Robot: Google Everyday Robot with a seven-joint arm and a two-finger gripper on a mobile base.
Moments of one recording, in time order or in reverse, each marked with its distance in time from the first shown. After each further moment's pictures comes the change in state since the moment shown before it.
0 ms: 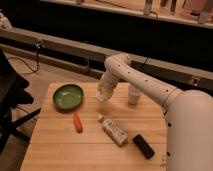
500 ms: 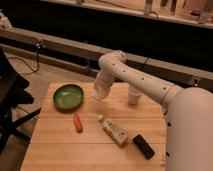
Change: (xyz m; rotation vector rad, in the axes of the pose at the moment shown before) arm -0.026 -0.024 -0.001 -0.026 -0.011 -0.157
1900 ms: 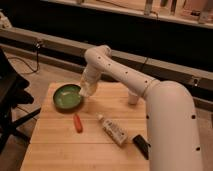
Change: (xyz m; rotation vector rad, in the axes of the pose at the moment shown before) arm -0.026 -0.045 0.005 0.013 -0.054 -0.091
